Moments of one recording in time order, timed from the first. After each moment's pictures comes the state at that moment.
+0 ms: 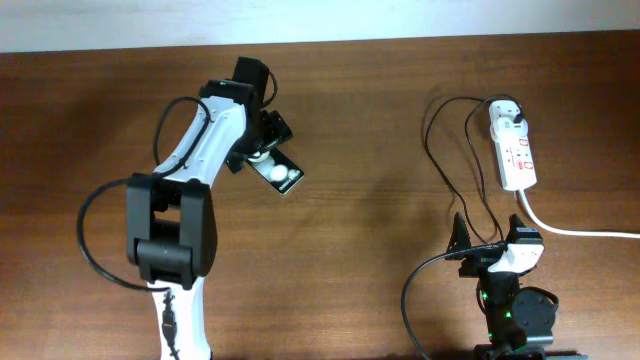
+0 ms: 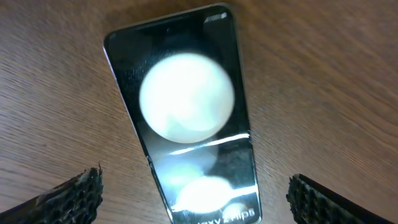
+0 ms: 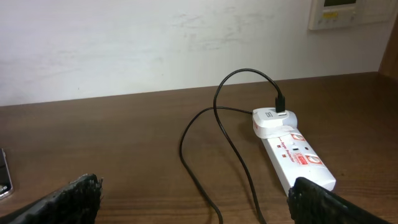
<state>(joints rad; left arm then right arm) -0.23 2.20 1.80 -1.00 0.02 -0.78 -0.01 0.01 0.01 -0.08 0.02 0.11</state>
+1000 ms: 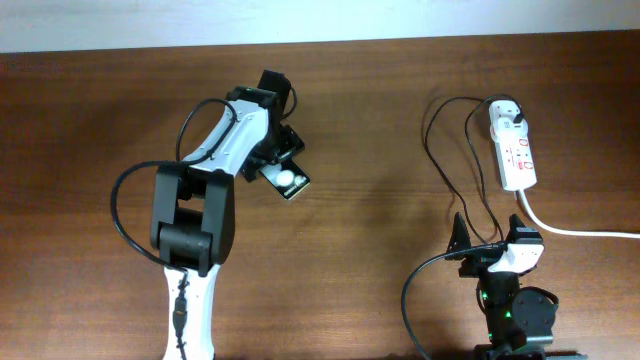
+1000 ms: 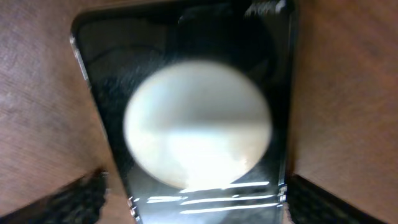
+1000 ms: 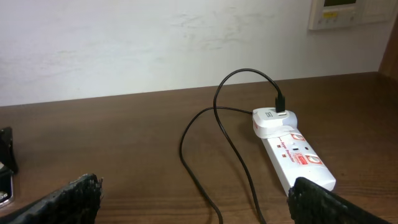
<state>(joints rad) -0.29 2.33 1.85 -1.03 -0.02 -0.85 -0.01 0.01 0.01 -0.08 0.02 0.11</state>
